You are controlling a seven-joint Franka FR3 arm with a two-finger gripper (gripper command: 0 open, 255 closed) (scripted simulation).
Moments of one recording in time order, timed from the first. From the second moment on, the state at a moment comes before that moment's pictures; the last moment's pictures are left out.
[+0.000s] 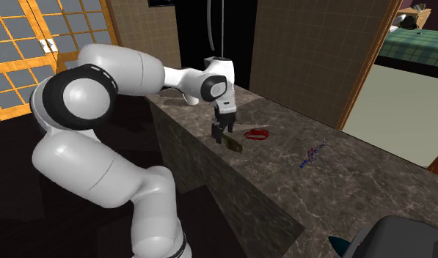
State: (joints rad) arm -0.27 -0.53 0.83 -2.42 0.35 2.01 1.40
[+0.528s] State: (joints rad) arm -0.40 -0.37 1.00 -2.38 0.30 2.14 1.63
